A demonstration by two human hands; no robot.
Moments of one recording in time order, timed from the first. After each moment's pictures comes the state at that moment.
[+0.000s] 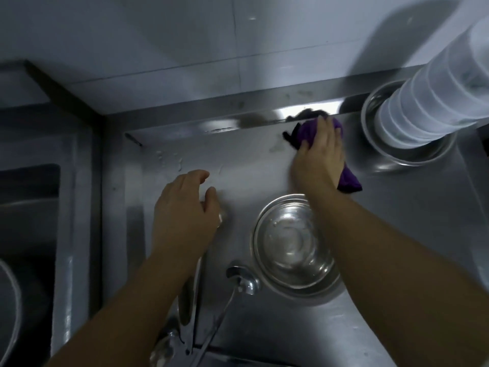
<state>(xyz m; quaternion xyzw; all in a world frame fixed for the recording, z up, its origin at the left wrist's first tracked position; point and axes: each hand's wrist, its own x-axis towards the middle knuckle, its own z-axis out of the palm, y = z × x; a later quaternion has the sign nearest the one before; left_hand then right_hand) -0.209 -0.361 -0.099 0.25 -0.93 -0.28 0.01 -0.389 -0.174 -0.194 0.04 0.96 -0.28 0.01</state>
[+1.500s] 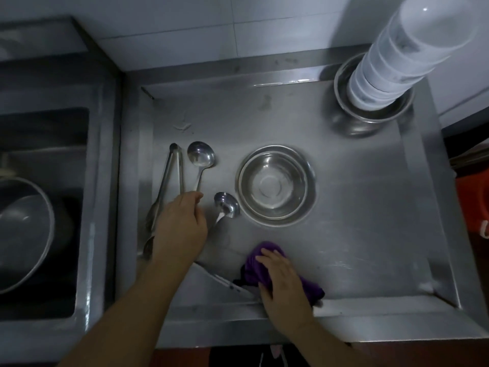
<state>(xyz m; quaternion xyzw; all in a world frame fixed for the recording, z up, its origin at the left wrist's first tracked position) -0.059 -0.284 -0.085 0.30 -0.92 -0.24 -0.06 -0.023 -0.020 -0.163 -0.20 0.88 -0.34 0.28</state>
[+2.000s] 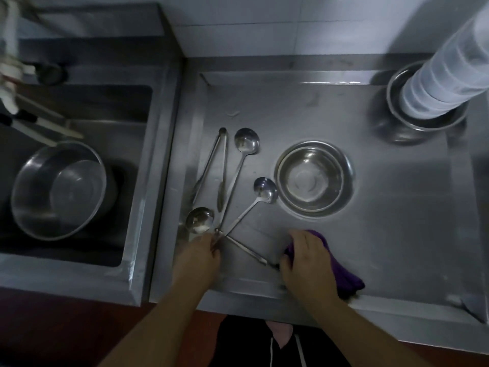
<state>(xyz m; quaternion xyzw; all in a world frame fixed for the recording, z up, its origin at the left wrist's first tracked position) 0.072 -0.279 -0.102 0.41 -0.85 -0.24 -0.23 -0.041 -0.054 -0.116 -0.24 0.92 -0.20 0.22</state>
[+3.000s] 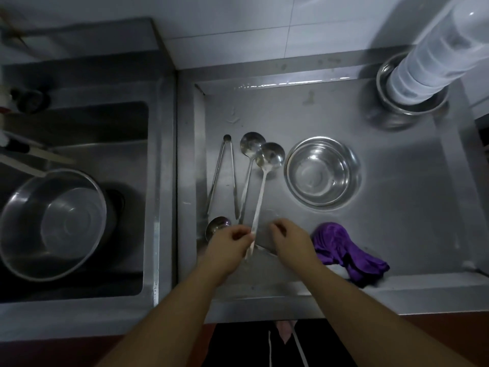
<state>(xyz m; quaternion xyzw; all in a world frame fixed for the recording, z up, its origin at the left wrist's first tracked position) 0.046 -0.321 -0.112 0.40 -0.67 -0.60 -0.18 -0.033 -0.160 -0.131 0.00 0.86 -0.36 0.35</state>
